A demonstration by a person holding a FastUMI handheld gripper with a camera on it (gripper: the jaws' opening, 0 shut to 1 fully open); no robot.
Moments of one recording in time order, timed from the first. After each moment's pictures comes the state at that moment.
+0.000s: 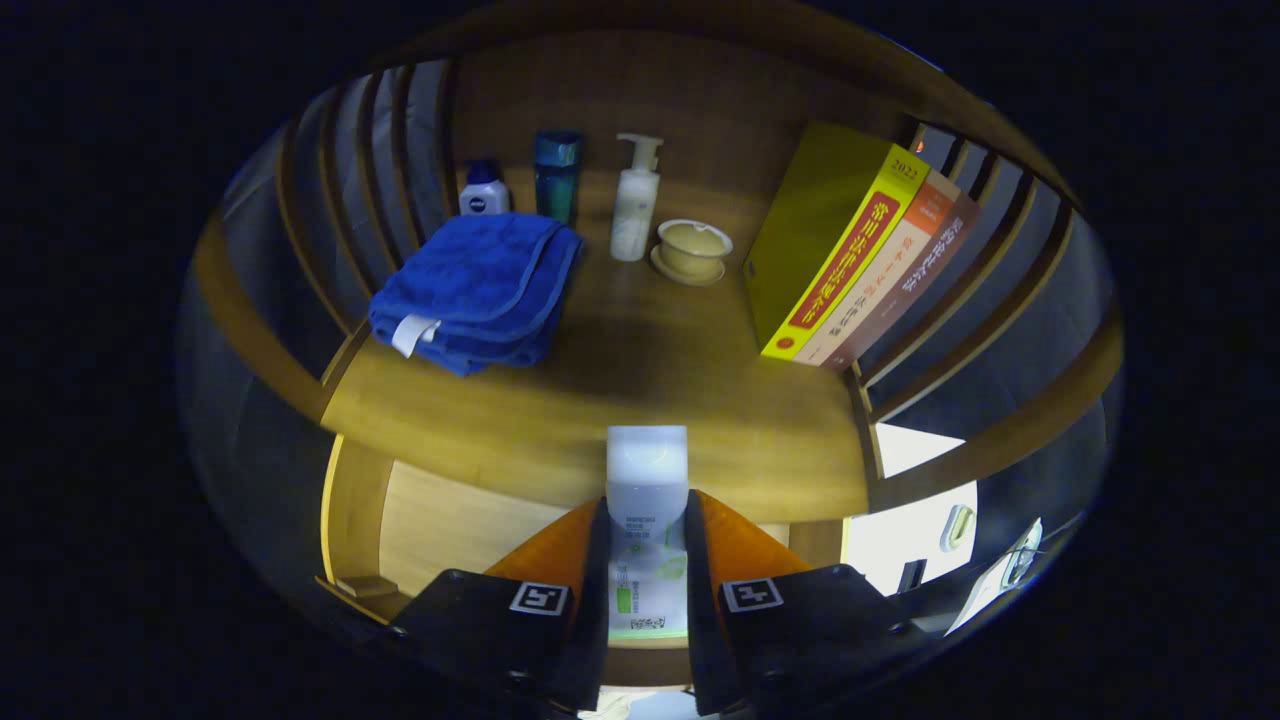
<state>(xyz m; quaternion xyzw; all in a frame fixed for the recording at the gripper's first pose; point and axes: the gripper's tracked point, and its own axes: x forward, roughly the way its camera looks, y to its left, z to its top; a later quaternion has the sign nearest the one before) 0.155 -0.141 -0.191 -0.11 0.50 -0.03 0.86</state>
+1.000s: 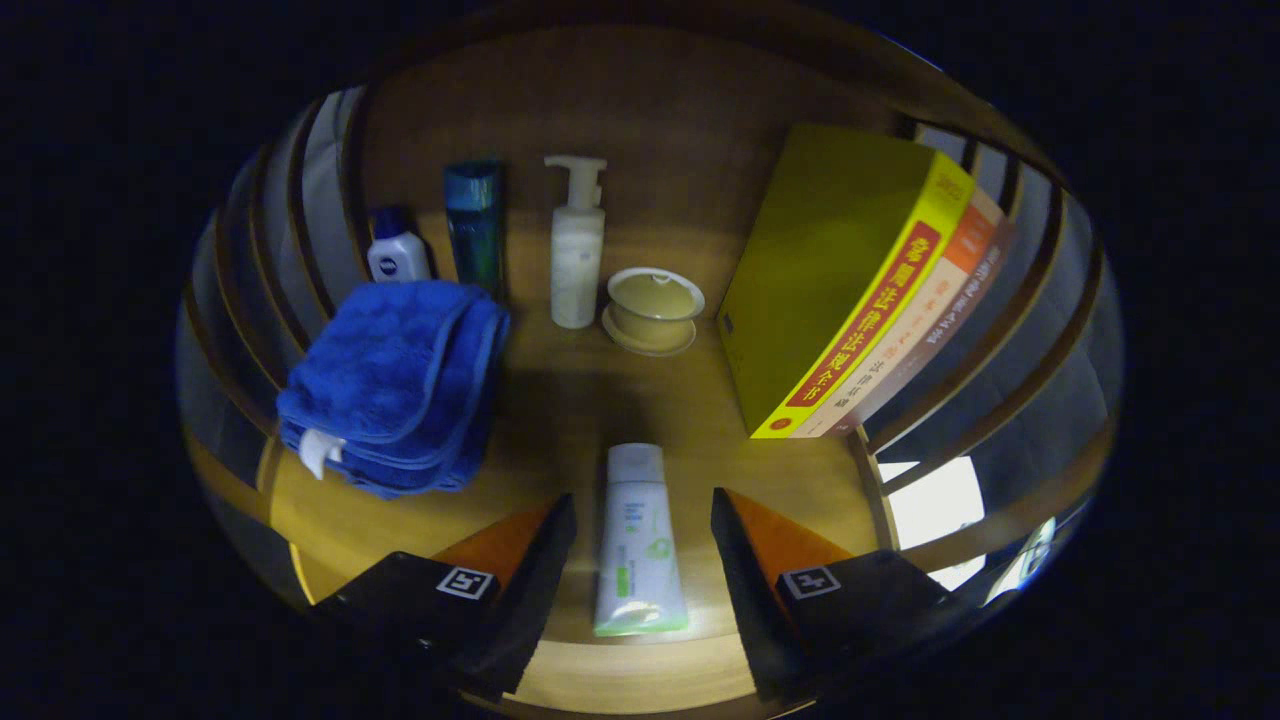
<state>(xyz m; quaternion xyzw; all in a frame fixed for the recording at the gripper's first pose) 0.225 -0.153 -0.217 -0.09 0.43 -0.07 0.90</state>
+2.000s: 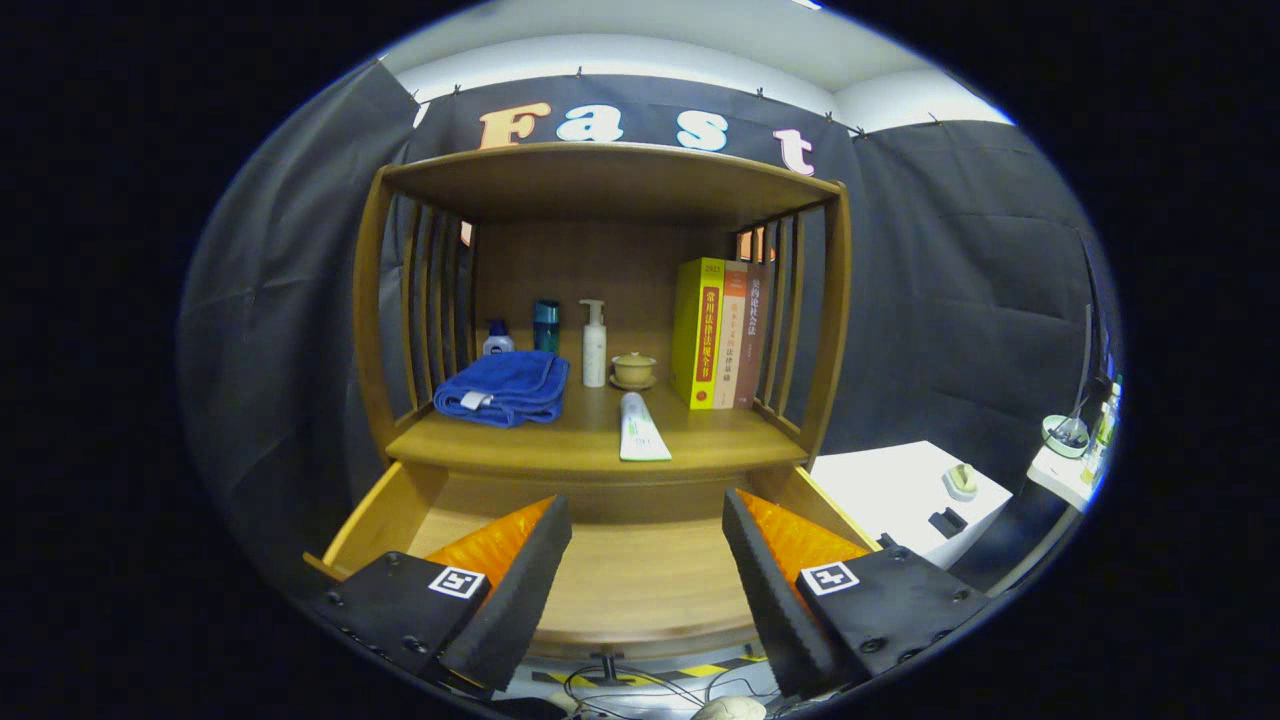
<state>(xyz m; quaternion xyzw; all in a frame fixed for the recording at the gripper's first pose) -0.091 -0.110 -0.110 -0.08 0.17 -0.09 0.98</state>
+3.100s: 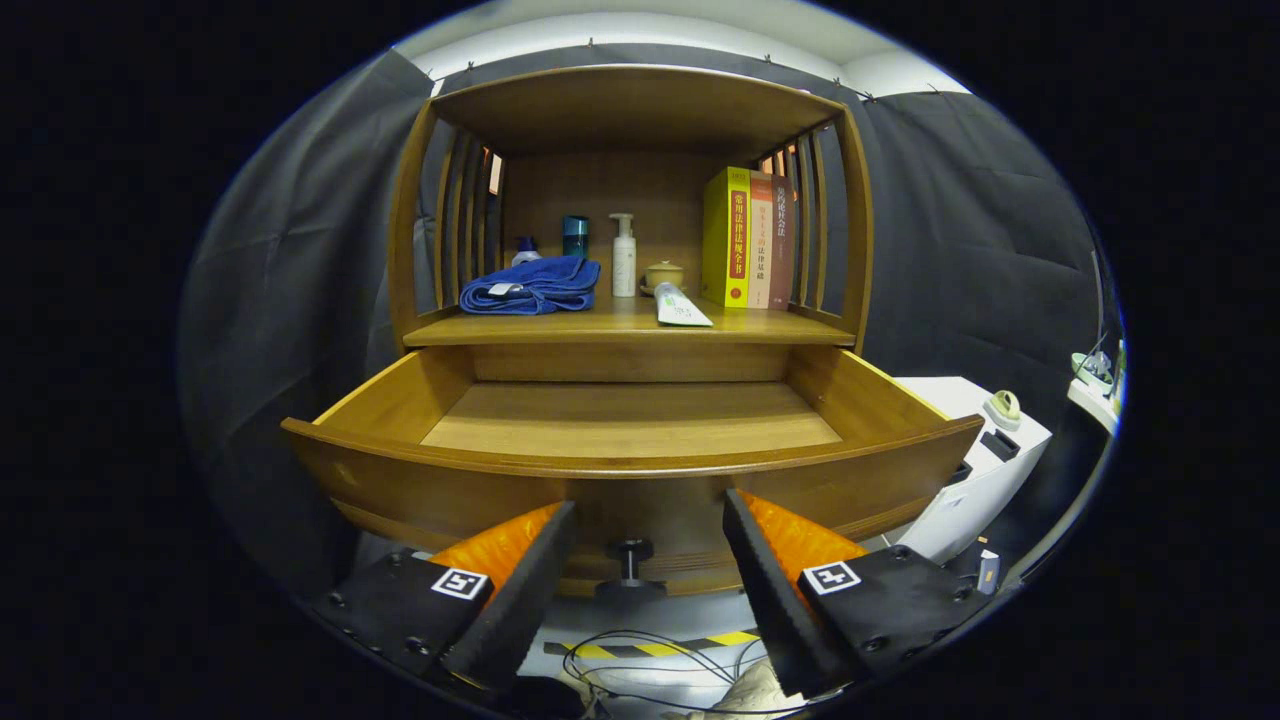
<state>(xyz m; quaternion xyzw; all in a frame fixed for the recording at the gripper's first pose) -0.129 -0.099 -0.238 -0.04 0.22 -0.06 0.97</state>
